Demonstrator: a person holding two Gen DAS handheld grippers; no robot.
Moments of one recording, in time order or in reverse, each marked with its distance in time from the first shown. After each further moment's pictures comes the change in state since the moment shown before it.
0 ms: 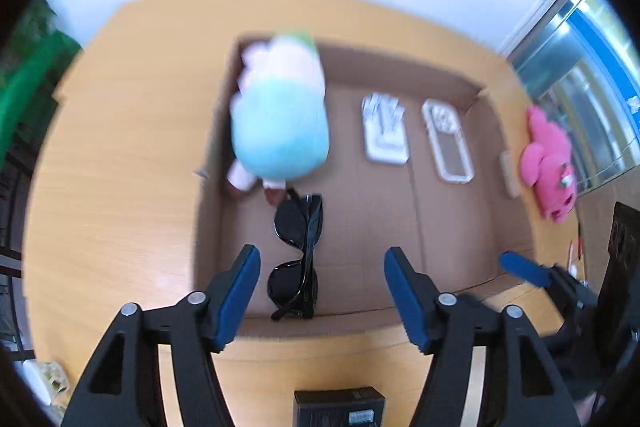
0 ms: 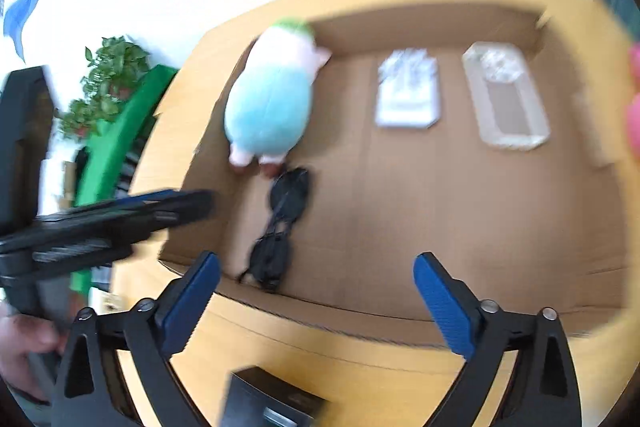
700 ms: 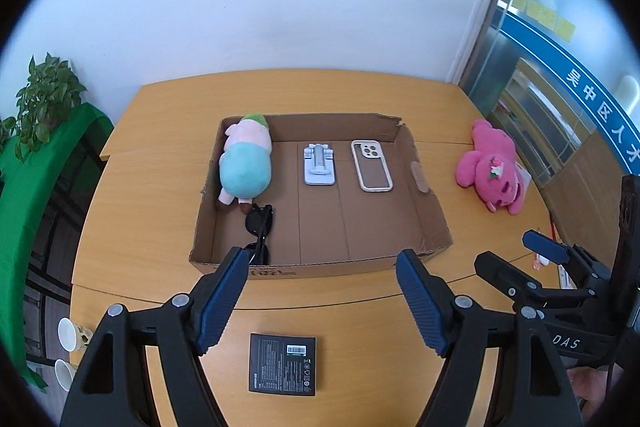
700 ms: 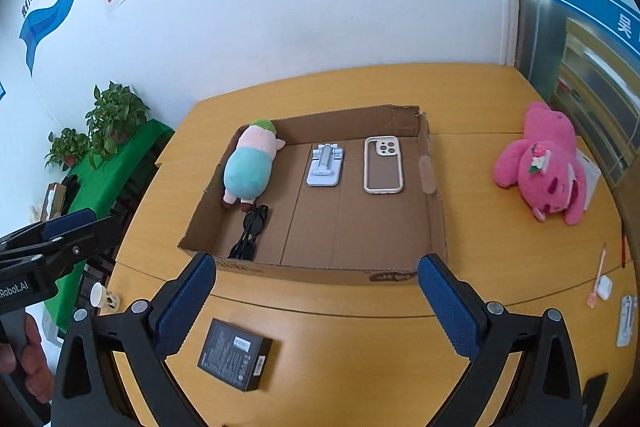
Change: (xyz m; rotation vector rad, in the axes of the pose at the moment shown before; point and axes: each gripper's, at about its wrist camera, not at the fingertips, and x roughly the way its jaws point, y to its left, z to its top) left arm -0.155 -0.128 -0.083 0.120 -0.211 0.066; right arm -0.211 -0.032 -0.069 -0.003 -0.239 -0.095
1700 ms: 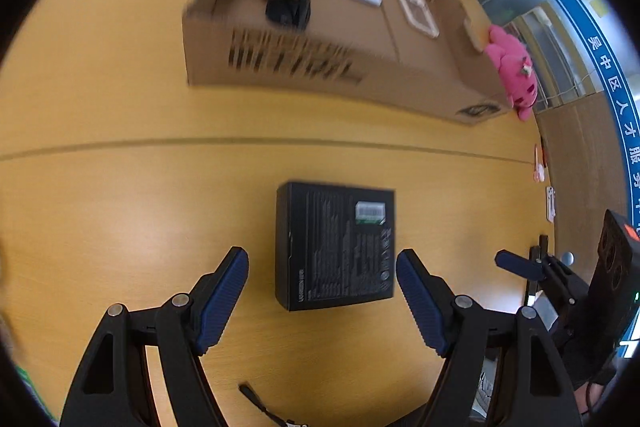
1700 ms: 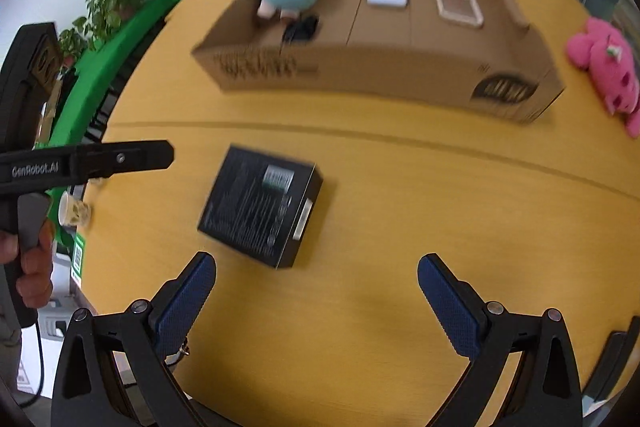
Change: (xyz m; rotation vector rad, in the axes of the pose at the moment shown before) left arm 0.164 0.144 -0.164 -0.159 0.460 -0.295; right arm 0.127 0.085 -0.170 -0.103 0.430 0.053
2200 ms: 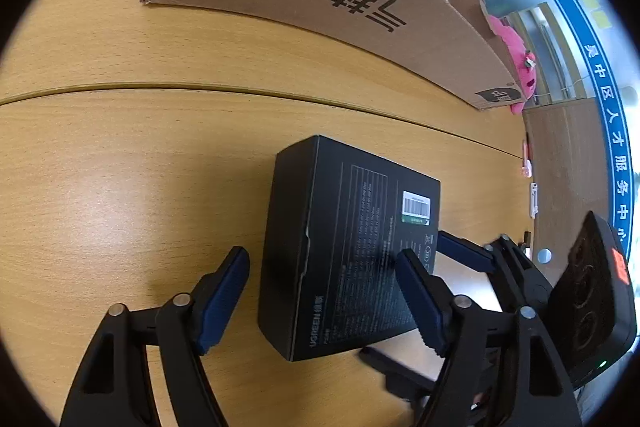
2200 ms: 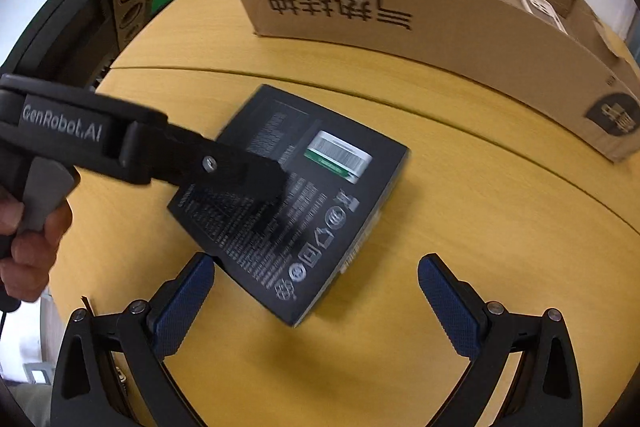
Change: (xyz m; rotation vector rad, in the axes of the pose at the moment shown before) left arm 0.070 0.029 0.005 -0.037 0.069 -0.178; right arm 0.095 0.034 -0.002 -0.224 -0.061 0.003
